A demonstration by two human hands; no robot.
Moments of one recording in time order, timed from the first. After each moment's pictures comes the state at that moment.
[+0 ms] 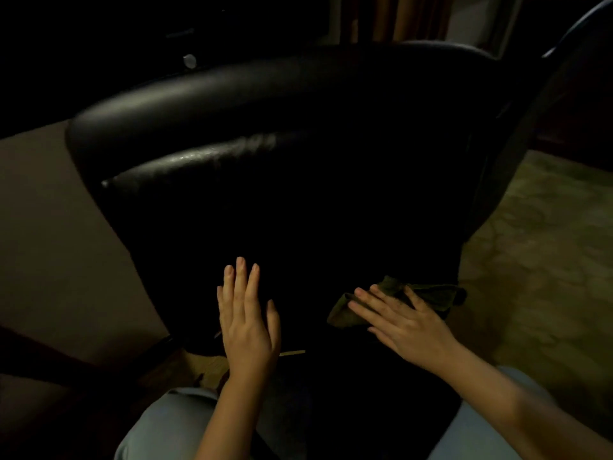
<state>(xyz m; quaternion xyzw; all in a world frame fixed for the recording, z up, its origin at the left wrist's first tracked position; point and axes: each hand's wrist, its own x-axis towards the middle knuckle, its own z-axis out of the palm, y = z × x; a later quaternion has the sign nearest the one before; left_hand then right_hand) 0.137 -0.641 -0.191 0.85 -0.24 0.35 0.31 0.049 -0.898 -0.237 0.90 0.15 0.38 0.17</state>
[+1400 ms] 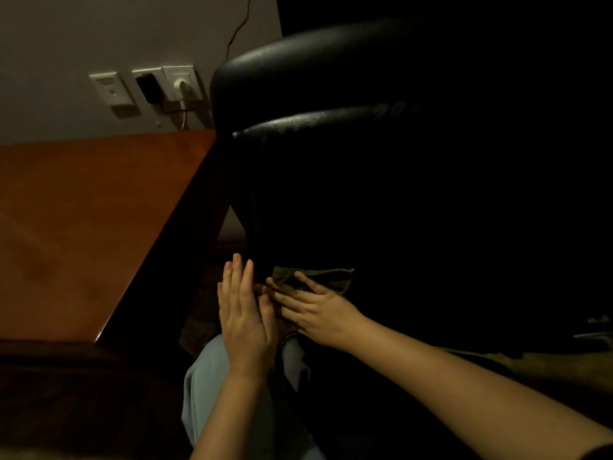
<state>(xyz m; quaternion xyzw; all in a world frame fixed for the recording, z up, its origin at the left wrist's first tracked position) 0.025 -0.482 -0.205 0.88 0.13 0.40 0.20 0.125 -0.605 -0.221 0.72 0.60 0.31 0.16</state>
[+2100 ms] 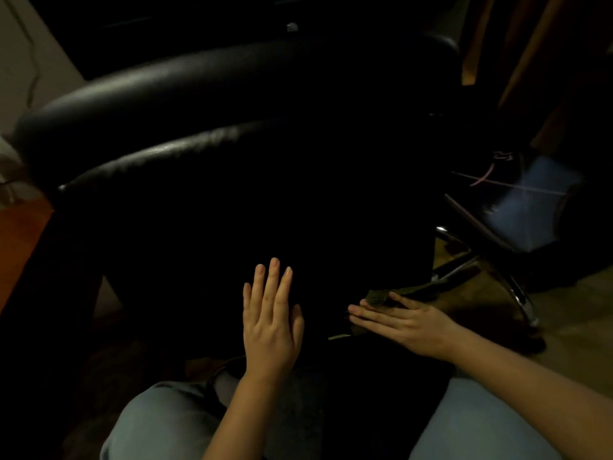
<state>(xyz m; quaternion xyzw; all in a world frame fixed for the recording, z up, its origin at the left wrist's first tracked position) 0.098 -0.636 -0.207 0.90 -0.15 0.37 0.17 0.128 -0.919 -0.255 0.79 0.48 0.34 0.19</state>
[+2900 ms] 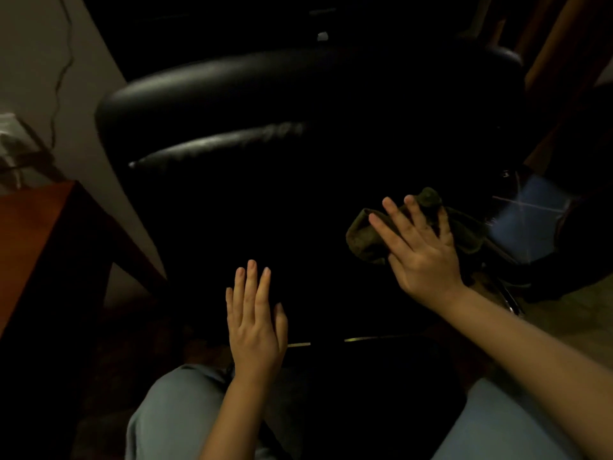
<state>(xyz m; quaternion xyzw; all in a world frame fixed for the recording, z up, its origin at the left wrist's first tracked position) 0.090 -0.578 -0.207 0.89 -0.08 0.38 0.23 0.152 -0.845 -0.145 0.86 0.24 0.45 -0.03</state>
